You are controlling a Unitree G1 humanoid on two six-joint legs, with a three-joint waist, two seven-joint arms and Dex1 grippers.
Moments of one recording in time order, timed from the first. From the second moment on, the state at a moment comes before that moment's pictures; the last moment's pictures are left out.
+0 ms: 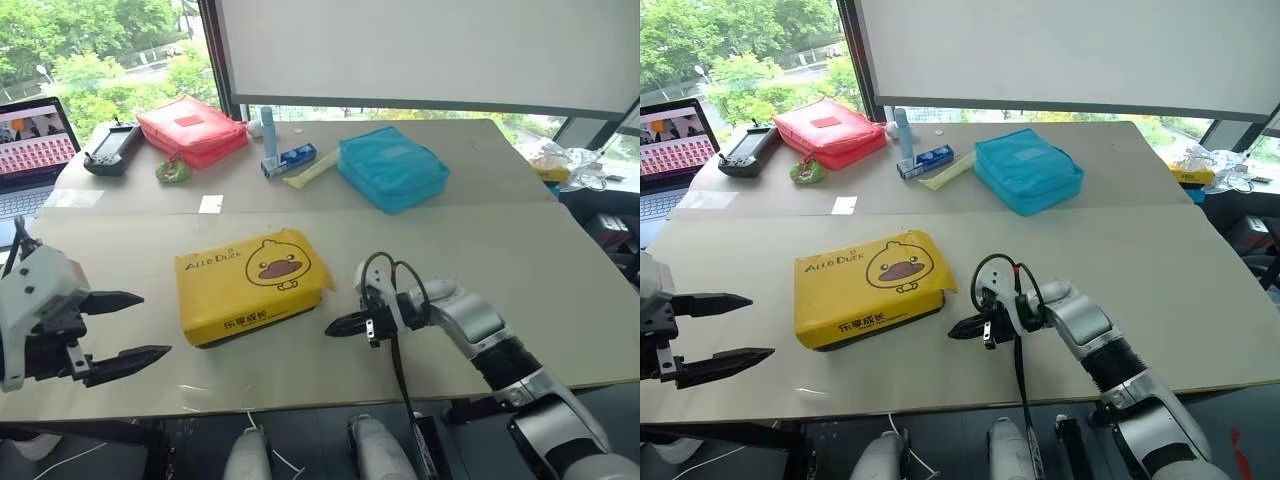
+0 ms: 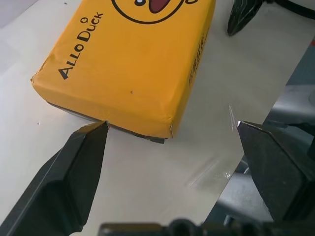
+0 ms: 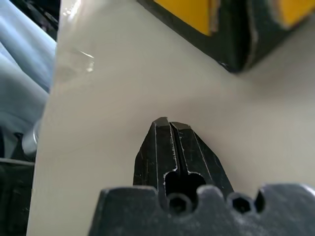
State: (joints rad) left arm 0.32 1.12 0.96 -0.71 -0.71 1.04 -1.16; right arm -0.62 -0.43 0.39 0.18 0.34 0.54 1.17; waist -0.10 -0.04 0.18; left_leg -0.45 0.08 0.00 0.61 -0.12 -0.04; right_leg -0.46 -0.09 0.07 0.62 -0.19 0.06
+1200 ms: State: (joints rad) left arm 0.37 1.09 1.07 -0.75 -0.77 1.07 -1.17; right arm -0.66 -0.25 0.37 0.24 0.39 0.52 1.20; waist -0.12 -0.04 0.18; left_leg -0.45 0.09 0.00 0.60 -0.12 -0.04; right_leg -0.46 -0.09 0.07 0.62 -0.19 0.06
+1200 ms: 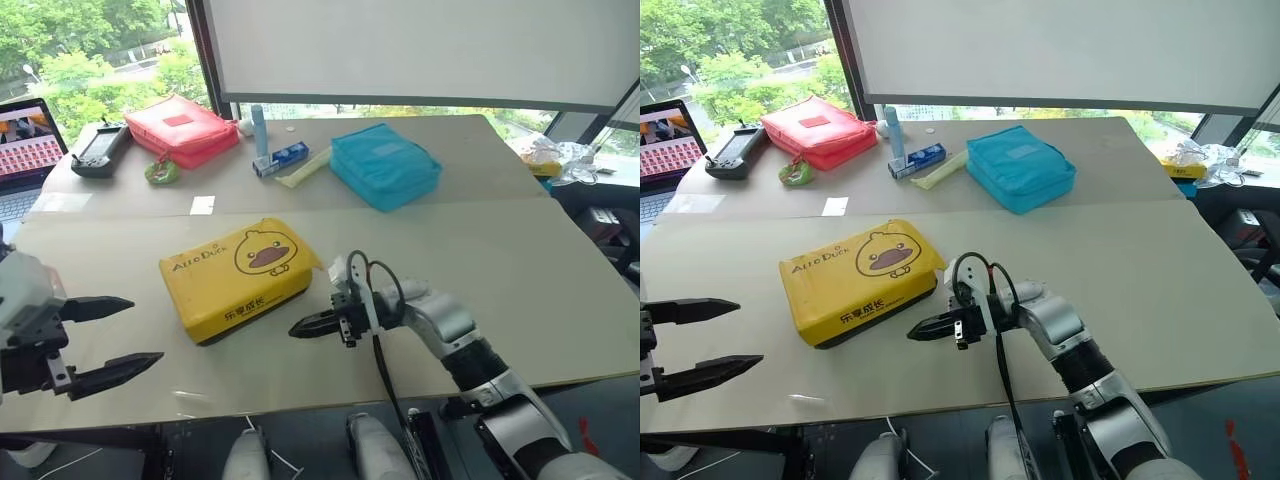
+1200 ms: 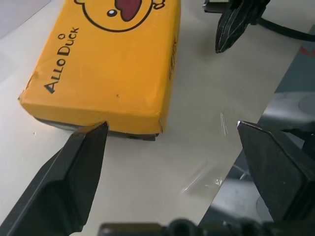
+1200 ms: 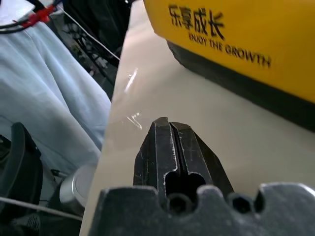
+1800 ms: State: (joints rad) left arm 0.34 1.11 1.03 -0.74 -0.79 1.07 -1.15; right arm -0.68 -0.06 0.24 0.55 0.30 0.29 1.03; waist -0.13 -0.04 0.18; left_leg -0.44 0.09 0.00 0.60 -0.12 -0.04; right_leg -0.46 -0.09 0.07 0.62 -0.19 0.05
